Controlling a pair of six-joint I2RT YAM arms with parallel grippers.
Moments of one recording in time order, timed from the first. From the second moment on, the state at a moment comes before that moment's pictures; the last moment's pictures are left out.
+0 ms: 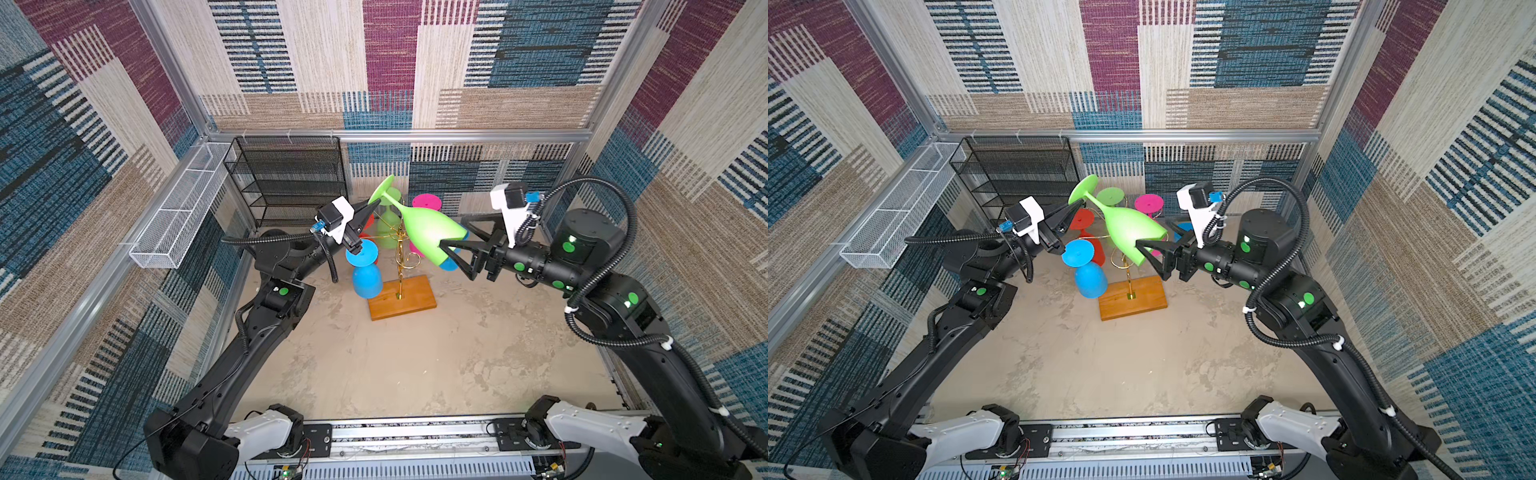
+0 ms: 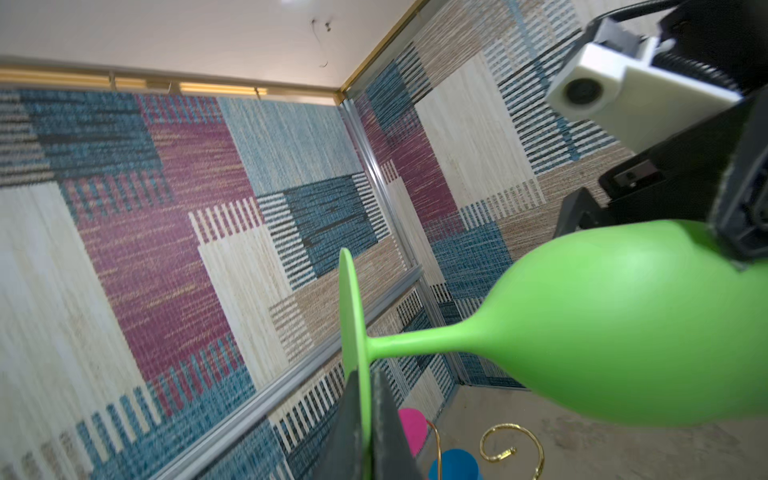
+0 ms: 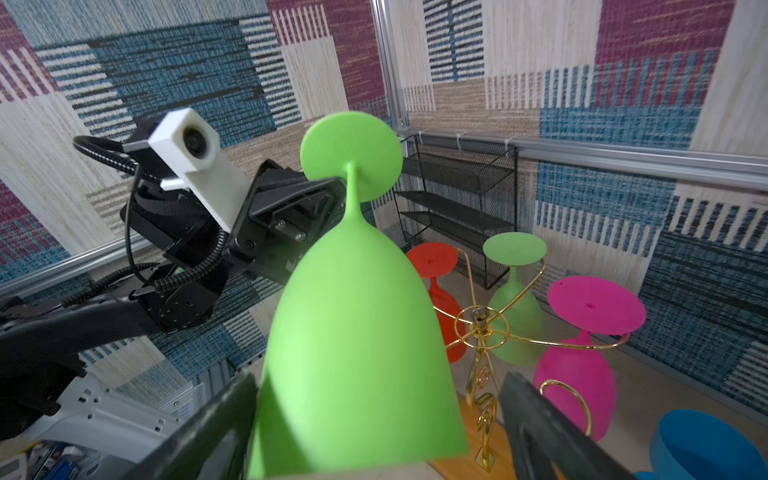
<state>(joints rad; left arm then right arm) -0.40 1.17 1.17 0.44 0.50 0.14 0.60 1.06 1.54 -0.50 -0.32 0.20</state>
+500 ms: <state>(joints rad) -0.40 1.10 1.10 0.25 0.37 -0.16 0.59 0.99 1.36 -0.33 -0.26 0.27</state>
